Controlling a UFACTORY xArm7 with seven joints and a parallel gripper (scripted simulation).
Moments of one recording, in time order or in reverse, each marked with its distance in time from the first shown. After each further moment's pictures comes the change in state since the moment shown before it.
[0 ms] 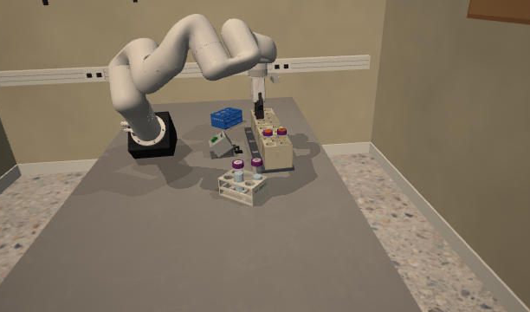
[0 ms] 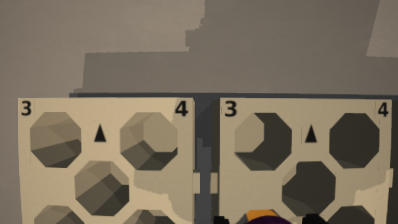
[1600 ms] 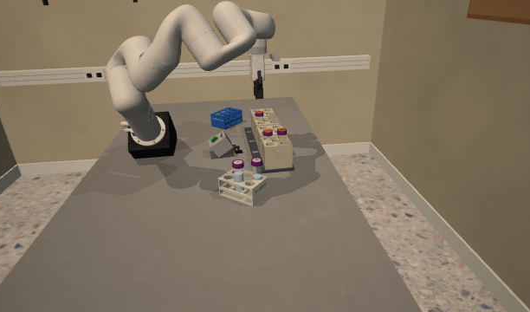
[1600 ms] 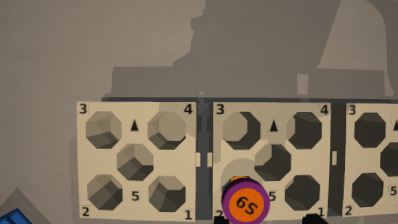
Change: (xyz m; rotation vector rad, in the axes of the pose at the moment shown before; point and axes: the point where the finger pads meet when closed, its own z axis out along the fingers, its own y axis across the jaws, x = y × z) arm 0.000 0.000 -0.085 0.001 0.001 0.000
